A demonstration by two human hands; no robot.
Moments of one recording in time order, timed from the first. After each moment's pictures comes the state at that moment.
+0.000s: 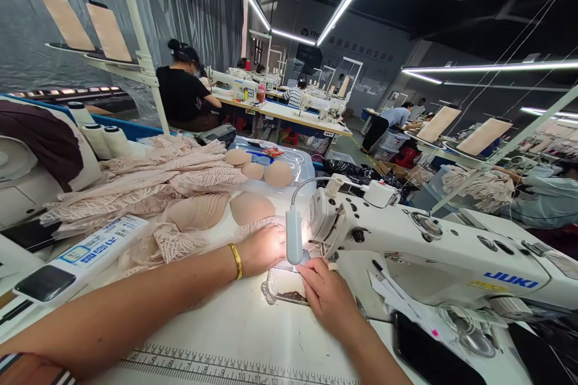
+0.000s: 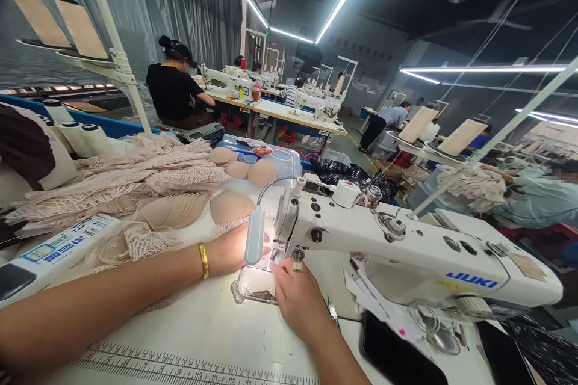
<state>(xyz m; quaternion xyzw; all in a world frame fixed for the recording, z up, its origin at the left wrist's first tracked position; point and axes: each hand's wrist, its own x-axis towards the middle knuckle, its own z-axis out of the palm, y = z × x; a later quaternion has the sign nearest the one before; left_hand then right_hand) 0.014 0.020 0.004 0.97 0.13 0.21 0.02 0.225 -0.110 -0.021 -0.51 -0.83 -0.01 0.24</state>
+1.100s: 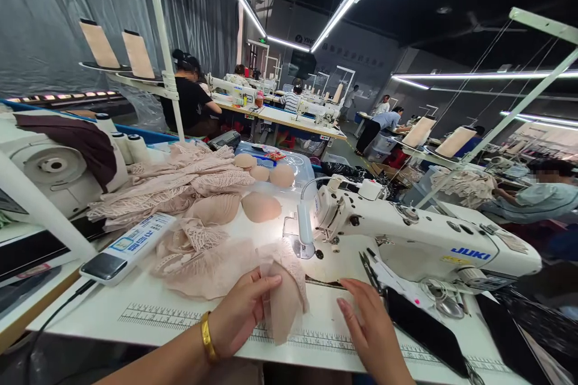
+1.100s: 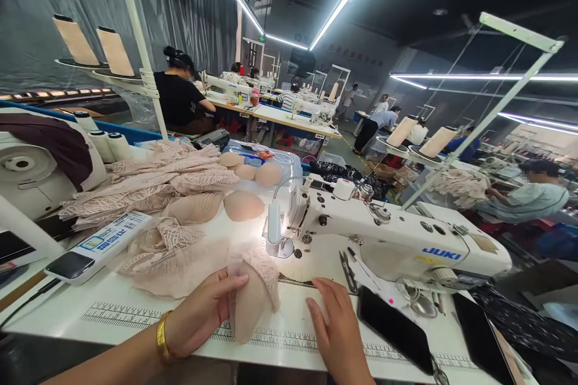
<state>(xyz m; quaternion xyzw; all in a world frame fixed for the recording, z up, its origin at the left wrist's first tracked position) -0.036 -0.126 0.017 0.29 0.31 0.35 0.83 0.235 -0.216 -0.018 -0.59 -0.72 -0.05 0.37</state>
